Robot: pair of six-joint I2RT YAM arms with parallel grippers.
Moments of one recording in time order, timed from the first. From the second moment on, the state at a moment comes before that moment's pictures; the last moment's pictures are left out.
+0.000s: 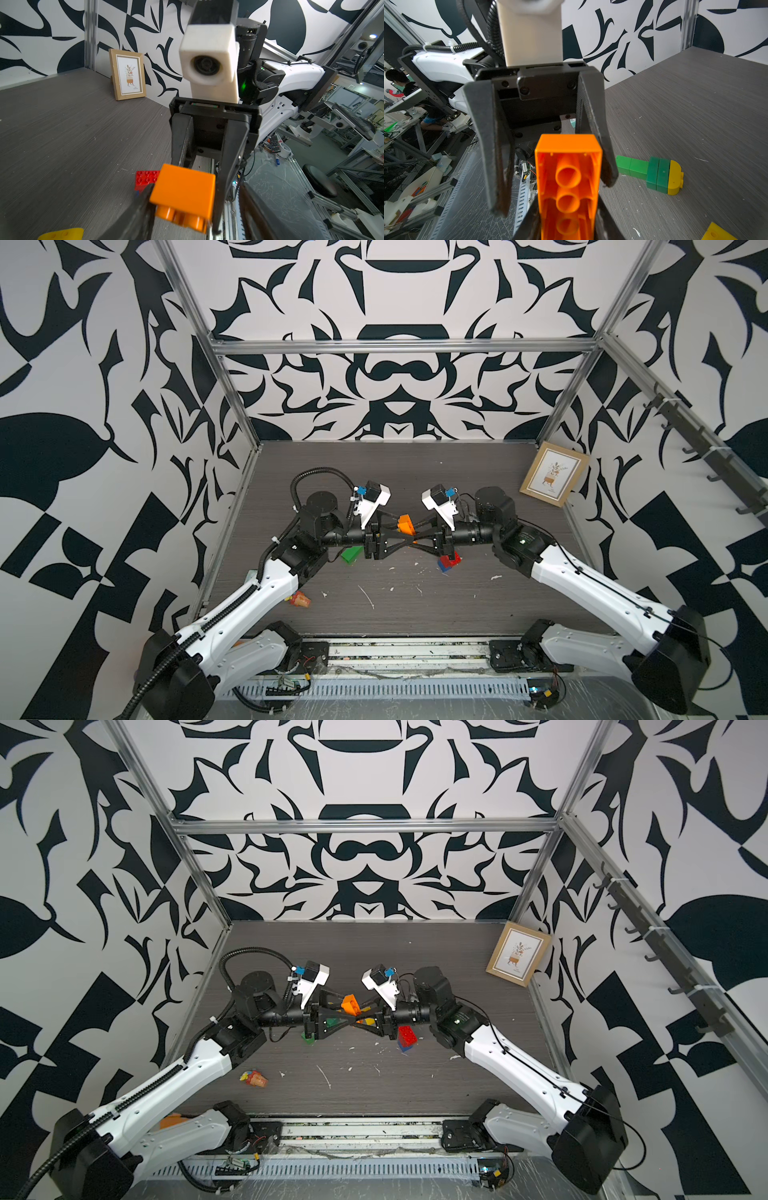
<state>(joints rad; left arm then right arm) -0.63 1.05 0.77 0.16 0.88 -0.30 0.66 1.14 0.88 -0.06 -0.86 0.17</state>
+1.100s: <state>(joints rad) -0.95 1.36 0.92 -0.56 0.12 -0.64 0.60 0.67 0.69 -0.23 -0.10 0.13</state>
